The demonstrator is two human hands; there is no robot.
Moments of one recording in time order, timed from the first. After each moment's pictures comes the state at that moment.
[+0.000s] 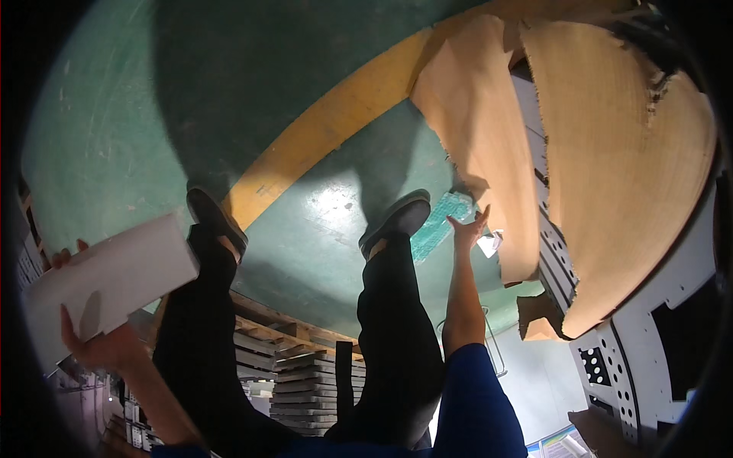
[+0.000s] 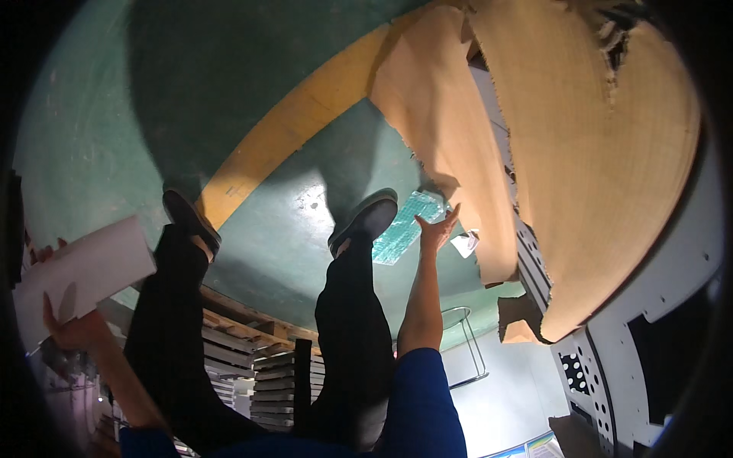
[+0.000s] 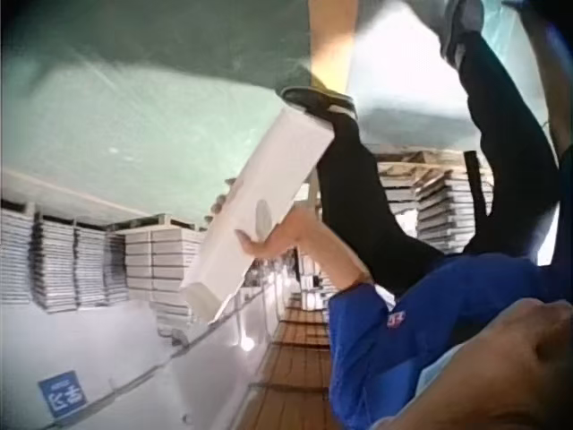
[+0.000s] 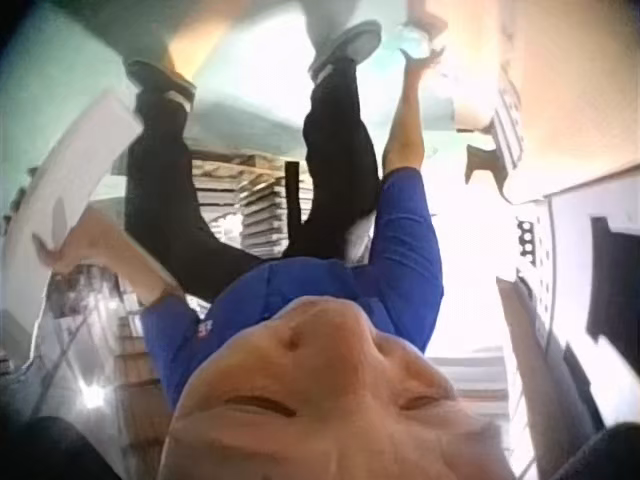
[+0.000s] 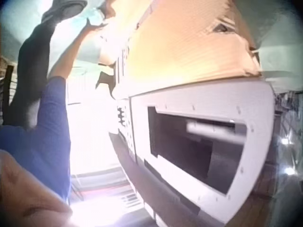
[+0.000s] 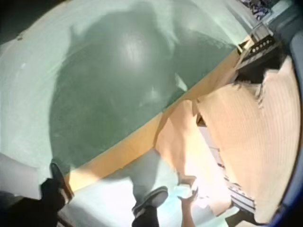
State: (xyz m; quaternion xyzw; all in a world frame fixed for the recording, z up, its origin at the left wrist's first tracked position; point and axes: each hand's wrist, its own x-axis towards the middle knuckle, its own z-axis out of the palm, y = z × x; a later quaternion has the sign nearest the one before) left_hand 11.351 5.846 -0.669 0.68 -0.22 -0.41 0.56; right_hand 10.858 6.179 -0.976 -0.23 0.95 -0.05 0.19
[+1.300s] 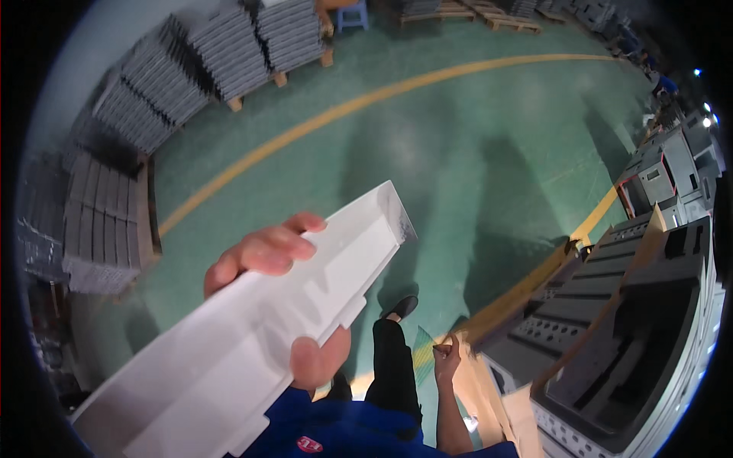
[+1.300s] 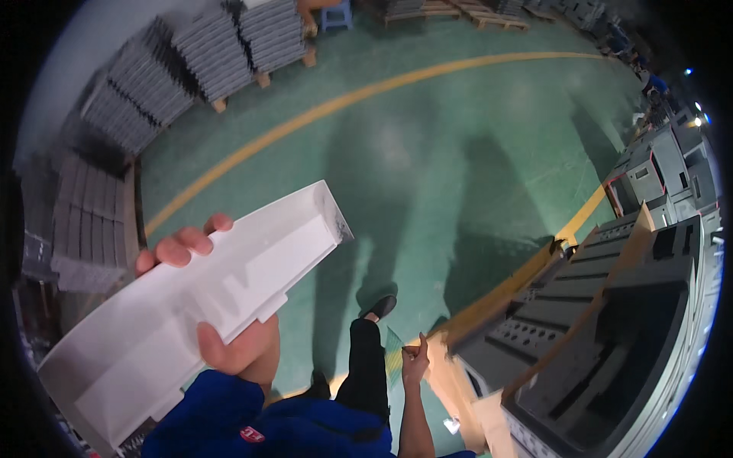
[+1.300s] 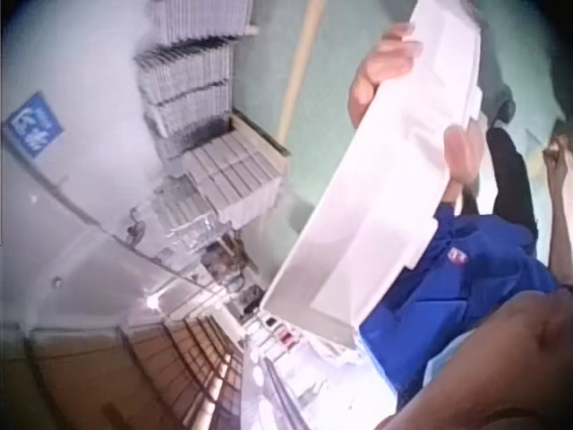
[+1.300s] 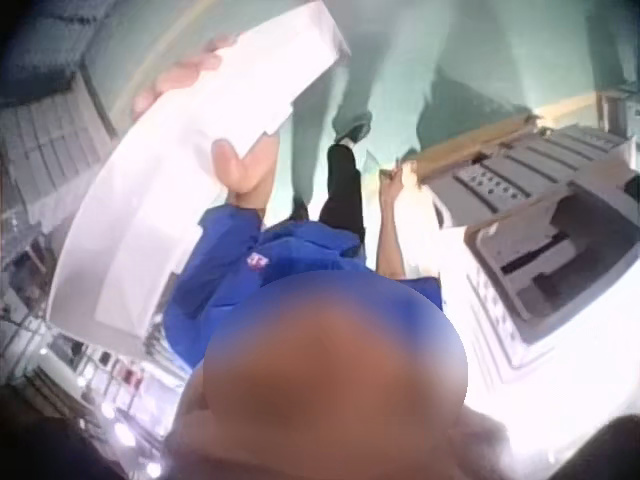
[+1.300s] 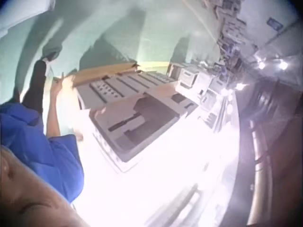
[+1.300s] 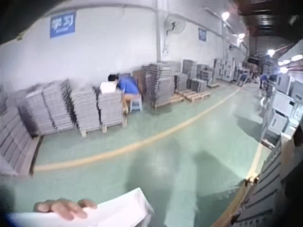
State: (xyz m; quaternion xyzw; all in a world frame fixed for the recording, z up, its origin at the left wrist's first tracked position) left_hand 11.283 5.429 -0.044 0.12 -0.51 -0.23 0.82; right_hand 11.055 5.670 -0.416 -0.35 0.79 -0.36 0.36
